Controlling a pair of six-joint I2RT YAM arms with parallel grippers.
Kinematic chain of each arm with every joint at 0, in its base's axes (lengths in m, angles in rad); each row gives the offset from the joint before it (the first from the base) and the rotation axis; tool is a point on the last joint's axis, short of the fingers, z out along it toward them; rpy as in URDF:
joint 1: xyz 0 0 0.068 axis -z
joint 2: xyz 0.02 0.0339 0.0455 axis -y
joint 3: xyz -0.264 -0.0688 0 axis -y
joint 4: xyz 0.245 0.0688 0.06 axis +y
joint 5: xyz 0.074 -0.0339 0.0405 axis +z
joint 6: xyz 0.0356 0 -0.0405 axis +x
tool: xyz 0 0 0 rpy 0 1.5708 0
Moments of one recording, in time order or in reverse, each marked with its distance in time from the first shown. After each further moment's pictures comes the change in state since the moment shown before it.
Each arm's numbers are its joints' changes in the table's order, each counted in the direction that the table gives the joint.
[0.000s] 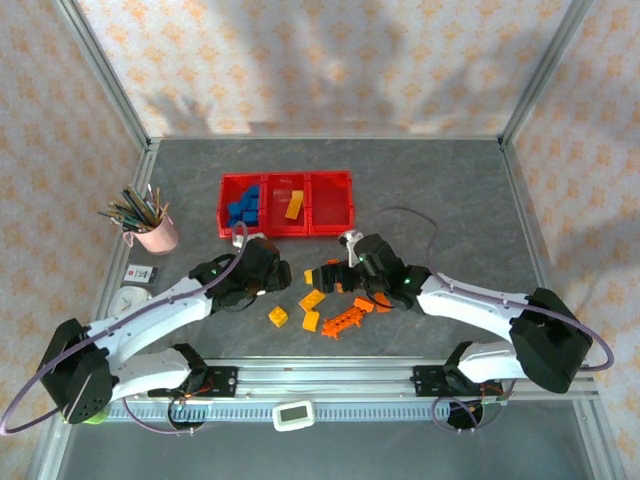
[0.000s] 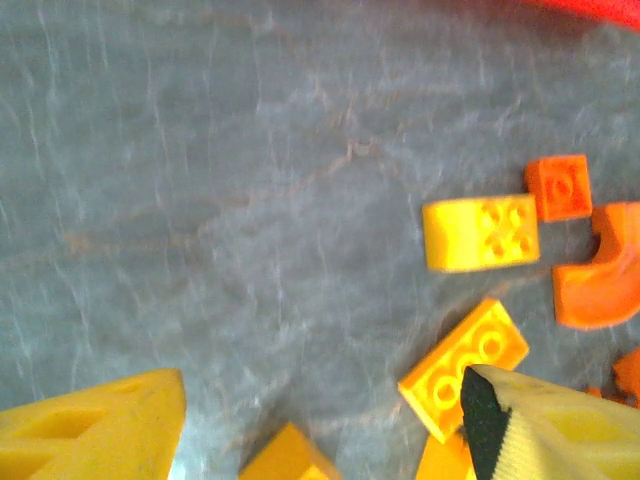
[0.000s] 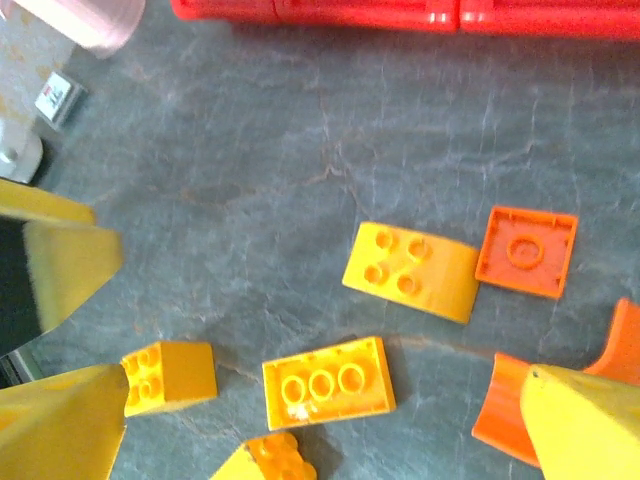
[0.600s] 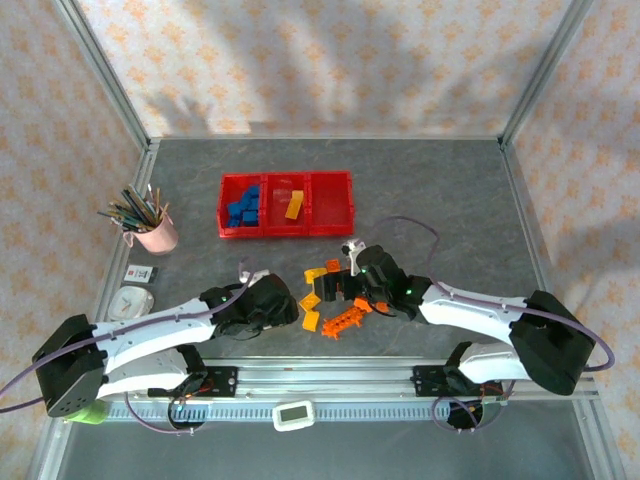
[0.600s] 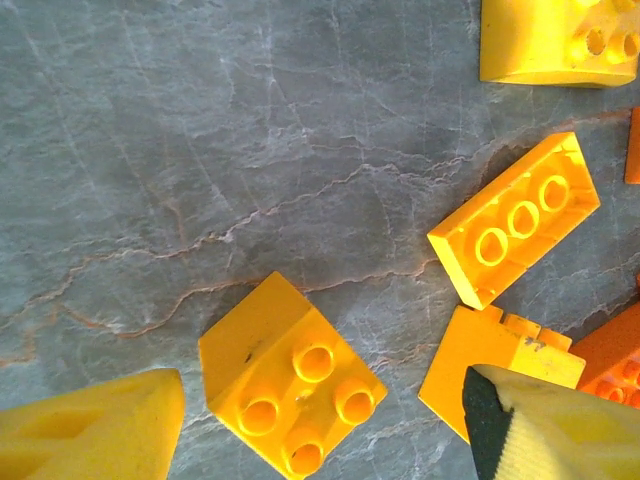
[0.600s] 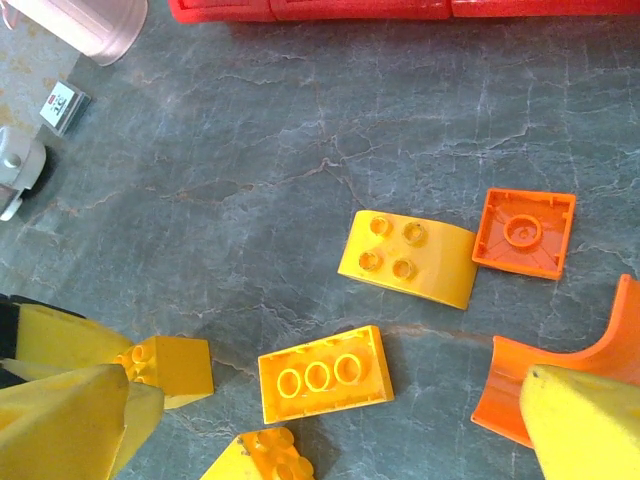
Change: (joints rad) left arm 0.177 -0.032 -0.119 -0.058 -0.055 -0.243; right arm -0.013 0.022 -0.061 -0.080 -0.027 0.030
